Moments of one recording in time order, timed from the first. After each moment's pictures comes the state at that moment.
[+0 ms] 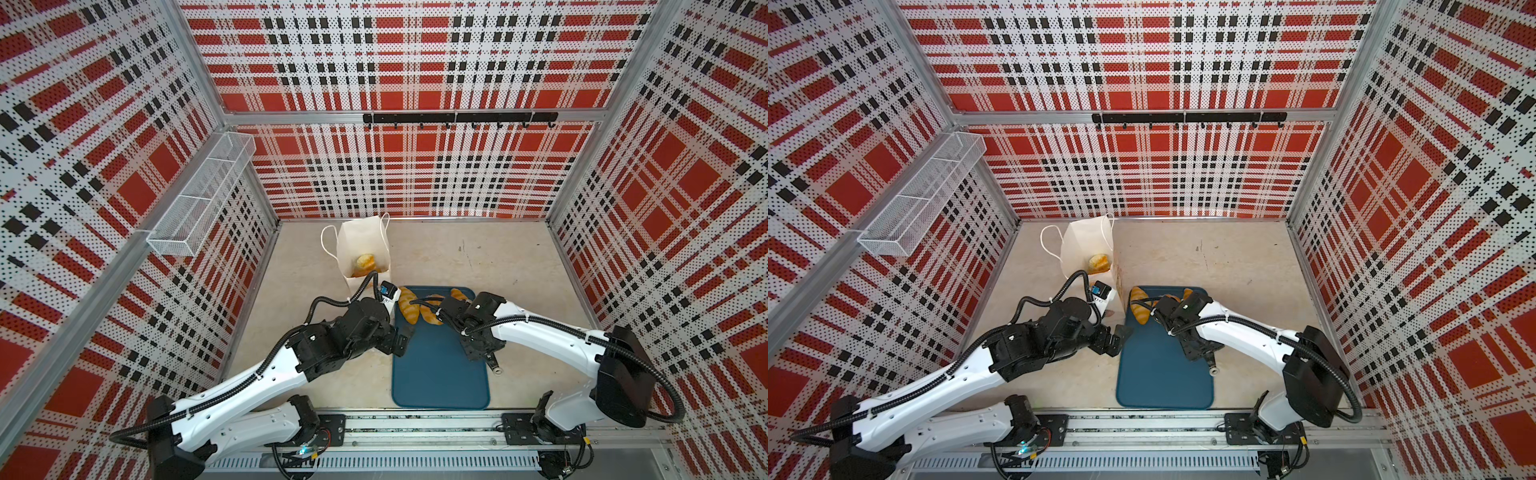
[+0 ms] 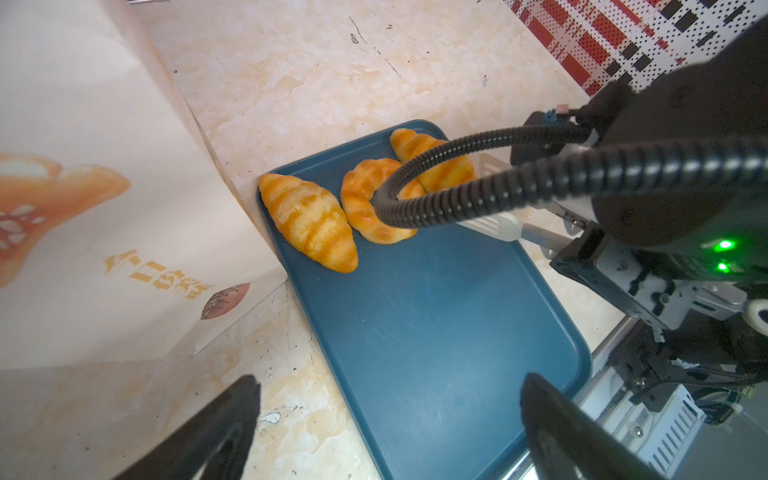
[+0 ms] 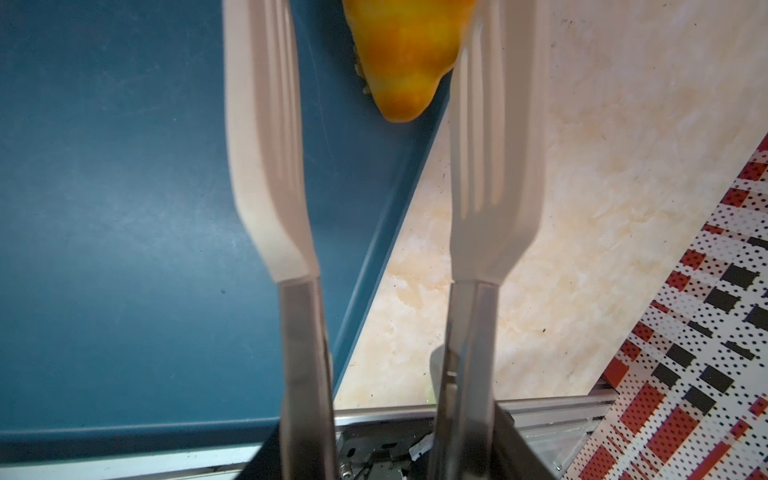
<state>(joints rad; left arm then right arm) -0.95 0.98 0.89 -0.59 -0.16 -0.39 0.90 1.51 1.10 -1.28 0.32 0.55</state>
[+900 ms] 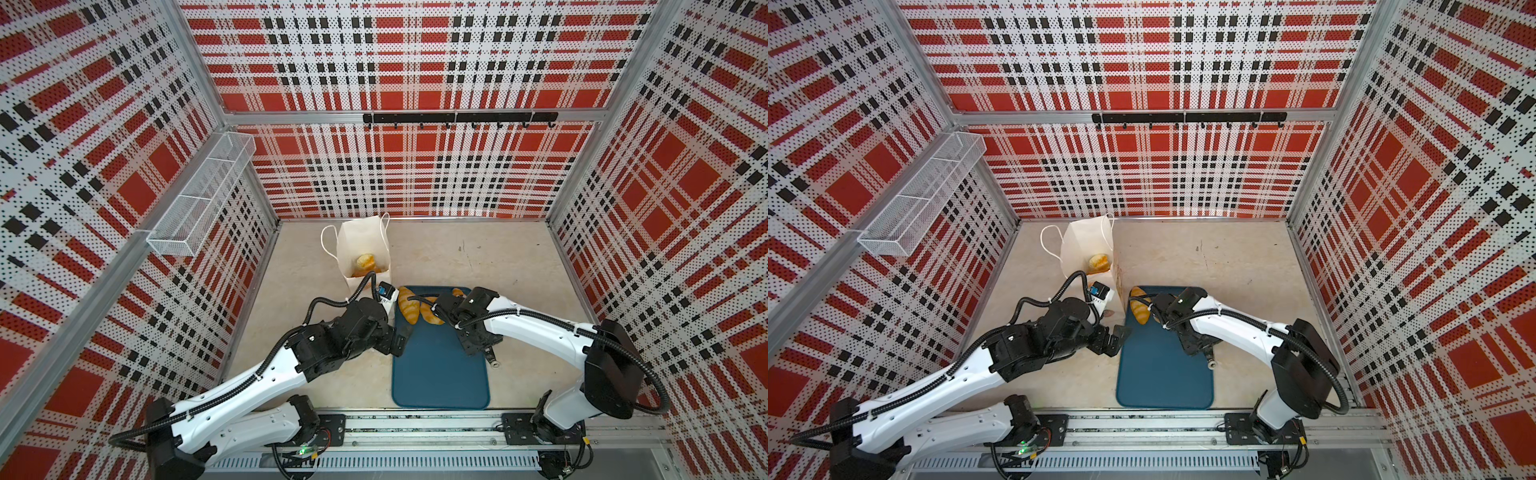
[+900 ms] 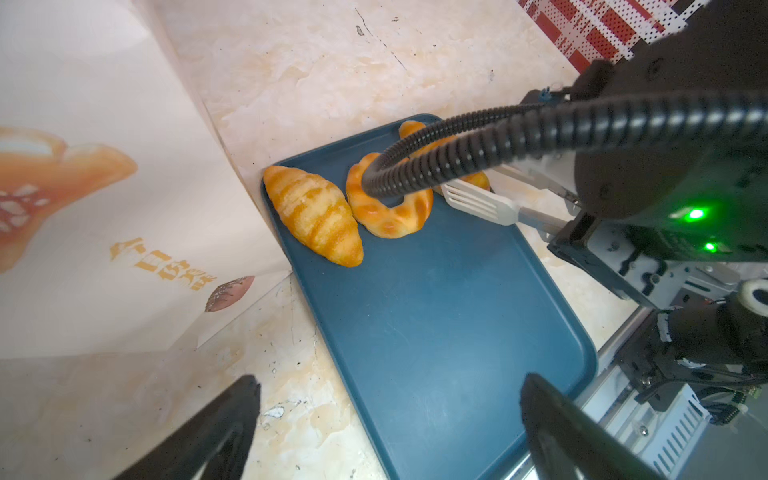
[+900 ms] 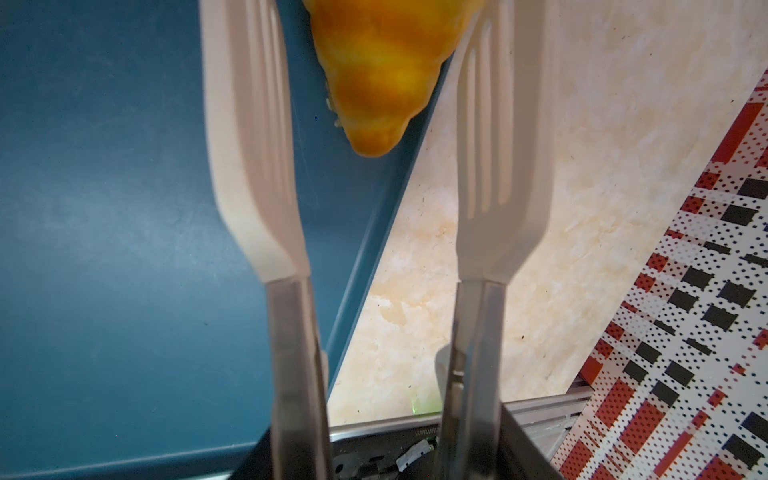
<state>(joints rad) -0.94 0.97 0.86 -0.59 -0.15 -0.39 0.87 1.57 1.15 -1.29 0.37 0.52</state>
